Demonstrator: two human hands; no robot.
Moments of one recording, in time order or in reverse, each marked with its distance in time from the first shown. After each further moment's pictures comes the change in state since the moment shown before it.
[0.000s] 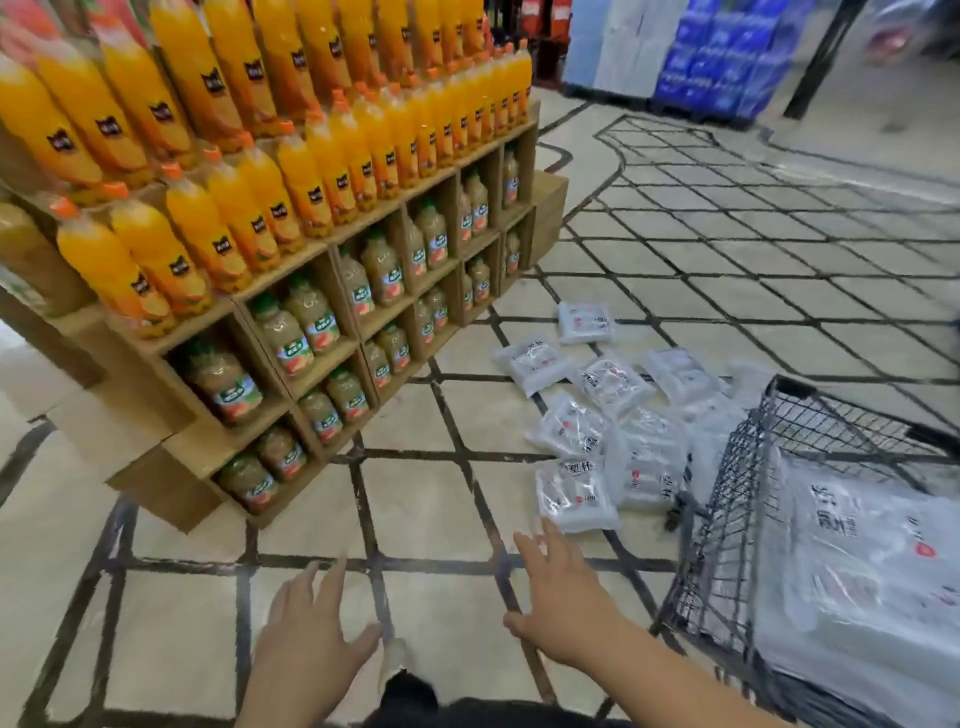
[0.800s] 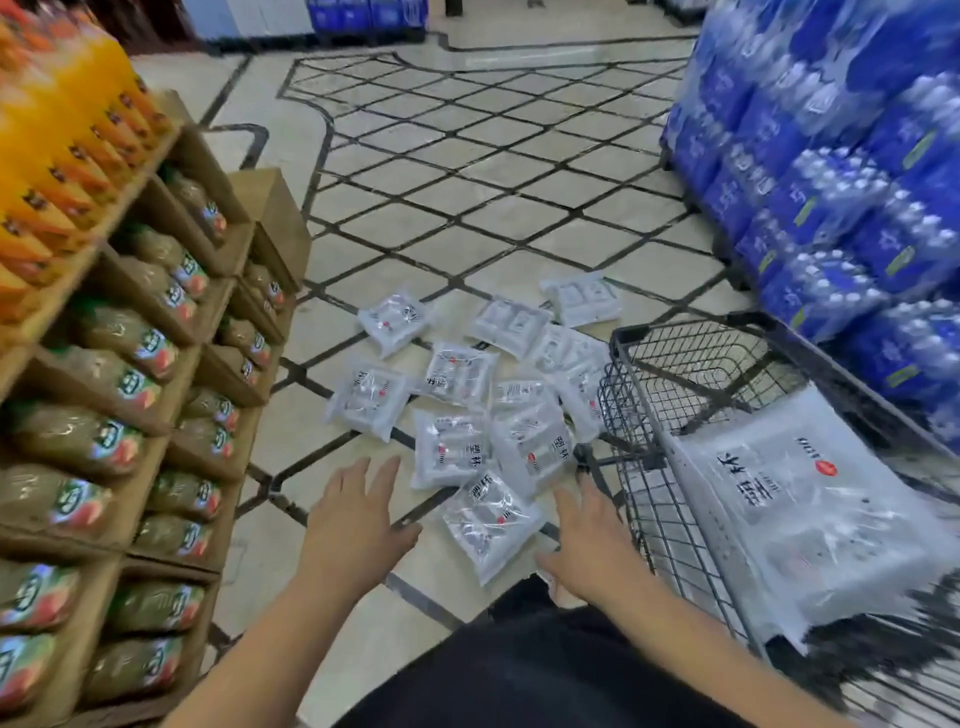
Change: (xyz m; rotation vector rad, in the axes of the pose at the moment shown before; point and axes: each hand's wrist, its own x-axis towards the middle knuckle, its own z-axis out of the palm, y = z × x) left_hand 0.370 0.341 -0.032 0.345 -0.041 0.848; right_hand 0.183 0.185 -0.121 0.383 0.254 0.685
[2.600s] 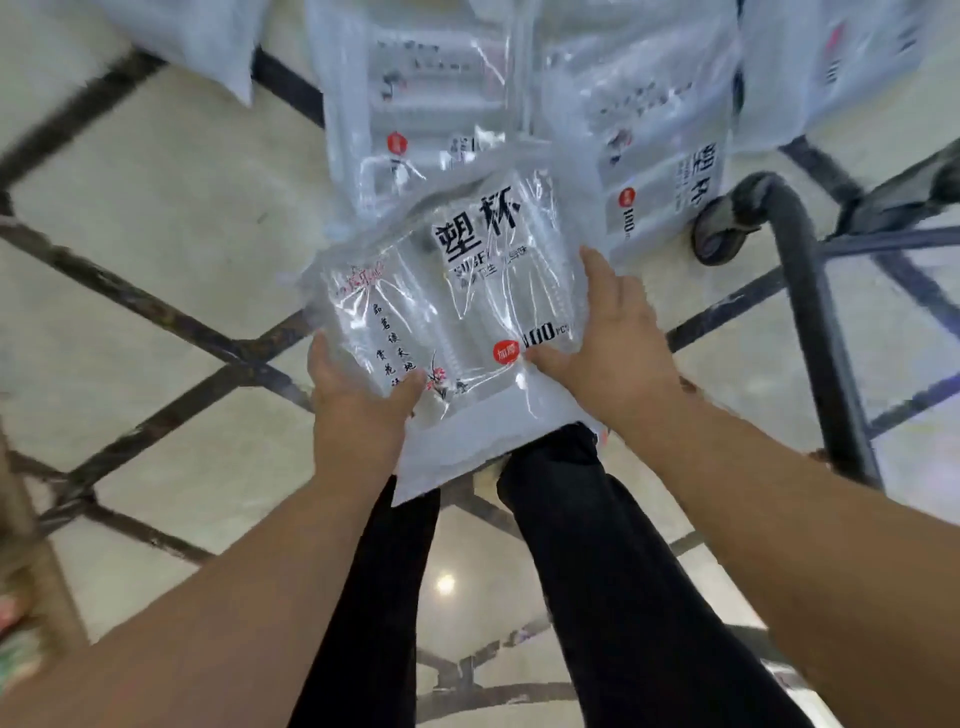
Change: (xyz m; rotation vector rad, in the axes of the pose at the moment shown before) left_hand 0.302 -0.053 0.520 -0.882 -0.346 -0.870; right_hand 0.476 0.073 0.344 0.148 -0.210 0.168
